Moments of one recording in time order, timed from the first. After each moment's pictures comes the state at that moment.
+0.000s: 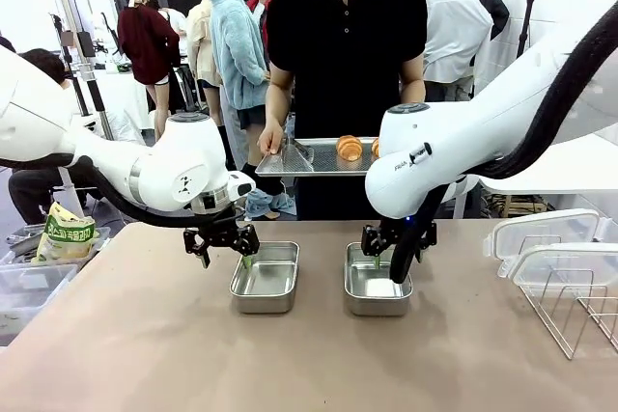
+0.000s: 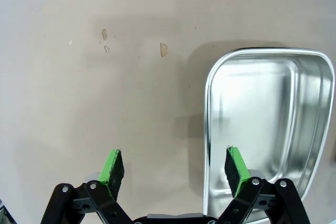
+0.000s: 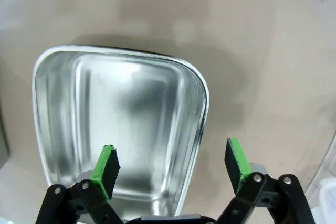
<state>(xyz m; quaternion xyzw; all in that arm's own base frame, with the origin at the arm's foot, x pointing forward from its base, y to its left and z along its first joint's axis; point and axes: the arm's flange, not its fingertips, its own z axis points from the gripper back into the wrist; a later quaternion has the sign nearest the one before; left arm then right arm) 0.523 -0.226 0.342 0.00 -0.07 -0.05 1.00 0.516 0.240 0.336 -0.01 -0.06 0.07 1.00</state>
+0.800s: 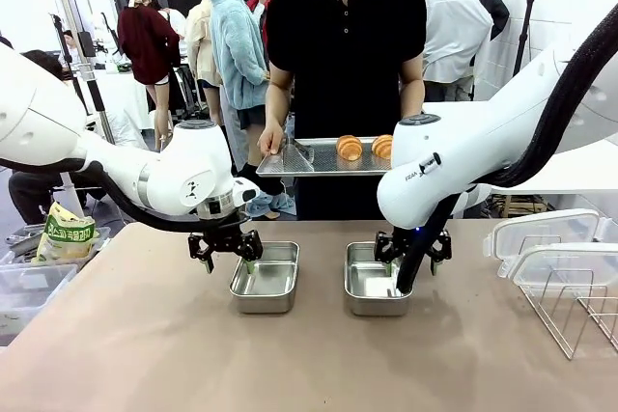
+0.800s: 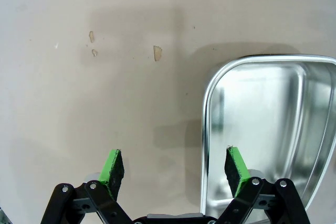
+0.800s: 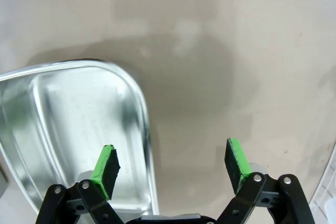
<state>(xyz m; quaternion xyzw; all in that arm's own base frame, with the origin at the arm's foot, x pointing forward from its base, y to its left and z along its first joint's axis) 0.532 -0.233 0.324 0.00 -0.05 -0.05 1.00 0.511 0.210 0.316 -0.01 -0.05 -0.03 1.00</state>
